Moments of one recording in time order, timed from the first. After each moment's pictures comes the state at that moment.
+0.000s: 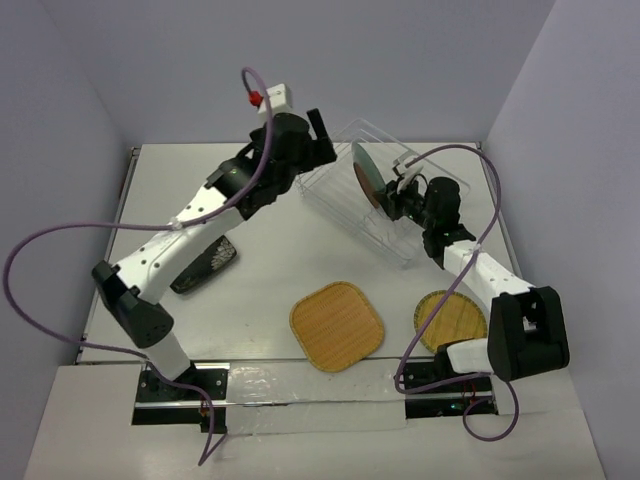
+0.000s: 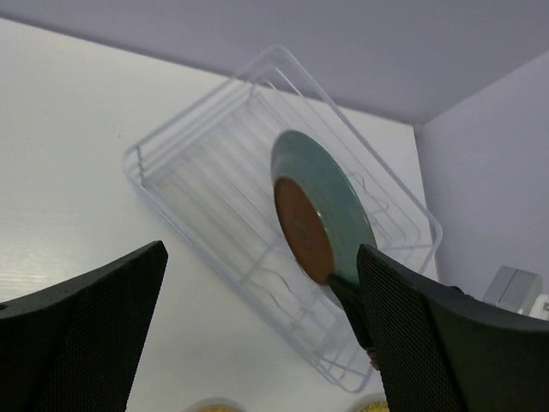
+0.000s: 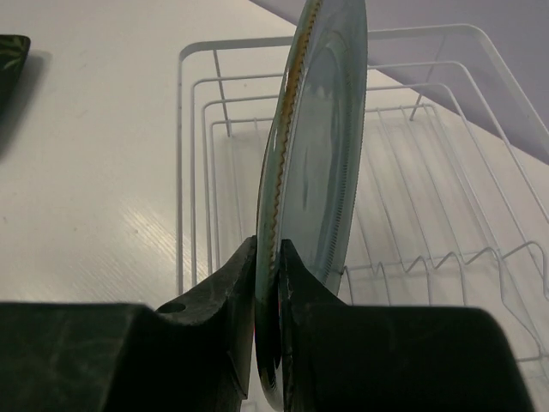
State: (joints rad) left arm -0.82 1.68 1.87 -0.58 -0.55 -0.69; right arm 0.17 1.32 0.76 0.39 -0.47 -0.14
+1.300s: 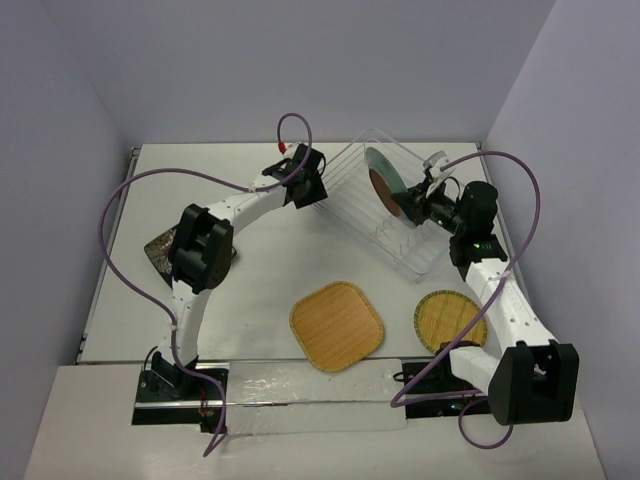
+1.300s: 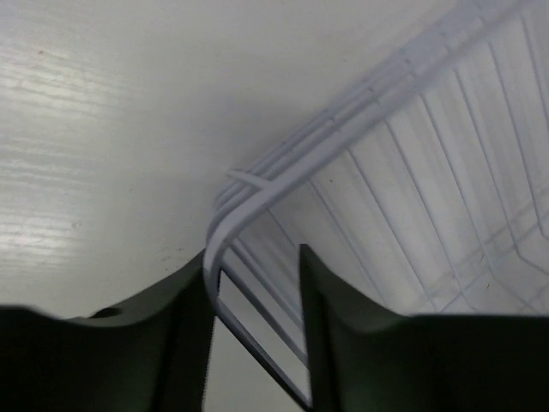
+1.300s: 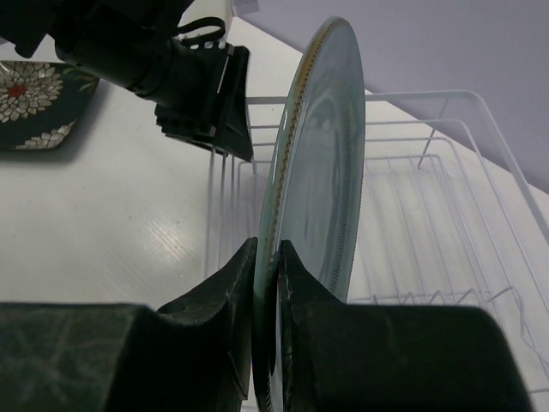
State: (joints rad) left arm -0.63 2.21 1.85 -0.49 -0.22 -0.81; right arm 0.02 1.08 0.75 0.22 -0.70 -0.11
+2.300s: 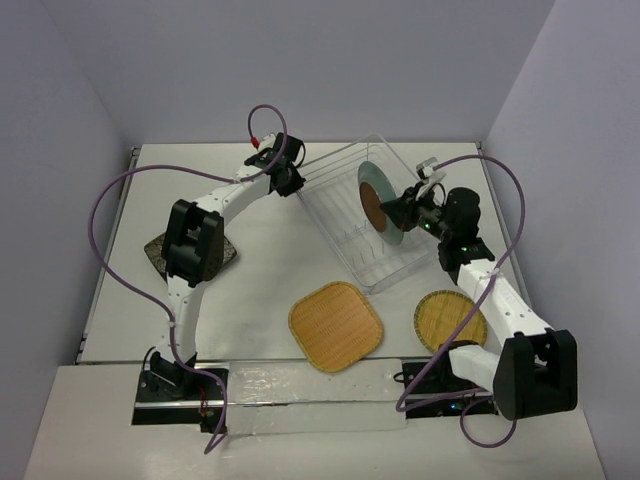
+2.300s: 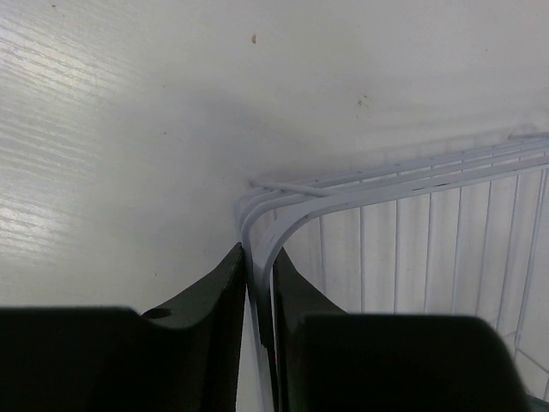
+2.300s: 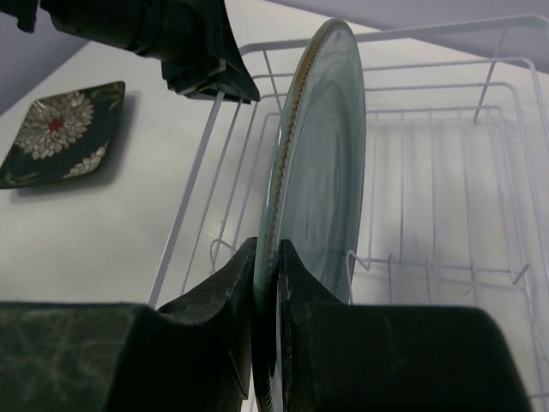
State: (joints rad) left arm -0.51 2.24 1.90 -0.54 -0.25 -0.92; right arm 0.09 1.12 0.69 0.27 -0.60 0.12
